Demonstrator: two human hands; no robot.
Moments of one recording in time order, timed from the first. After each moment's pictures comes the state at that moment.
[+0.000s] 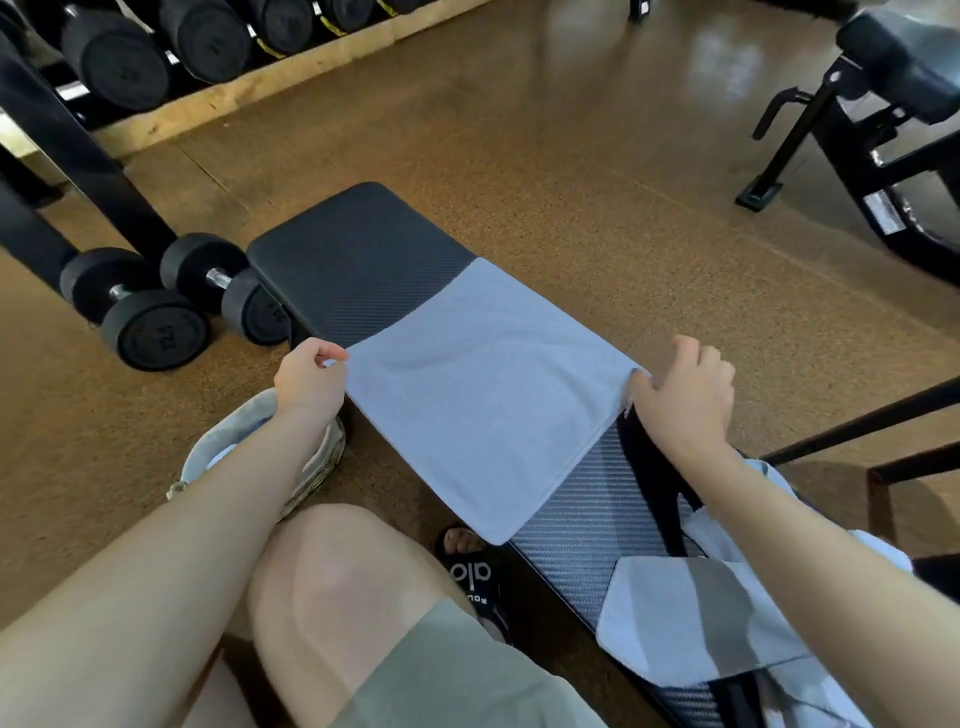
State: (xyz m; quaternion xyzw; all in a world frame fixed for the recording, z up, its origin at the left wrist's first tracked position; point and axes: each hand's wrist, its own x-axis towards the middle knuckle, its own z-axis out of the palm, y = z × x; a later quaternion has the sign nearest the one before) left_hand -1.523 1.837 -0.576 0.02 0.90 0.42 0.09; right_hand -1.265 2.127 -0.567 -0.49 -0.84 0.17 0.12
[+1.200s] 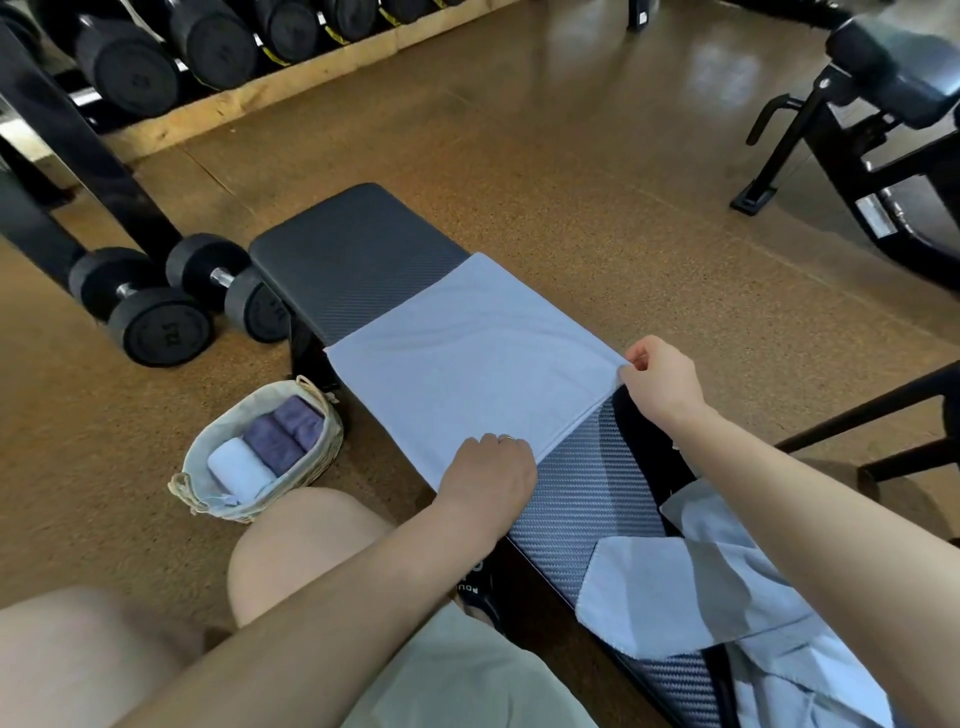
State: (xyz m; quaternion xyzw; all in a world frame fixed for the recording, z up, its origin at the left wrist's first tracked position) left_hand -1.324 1.914 -0.573 0.54 0.83 -0.13 0.04; right_hand -1.267 2.155 -0.574 -0.44 -0.83 0.34 0.07
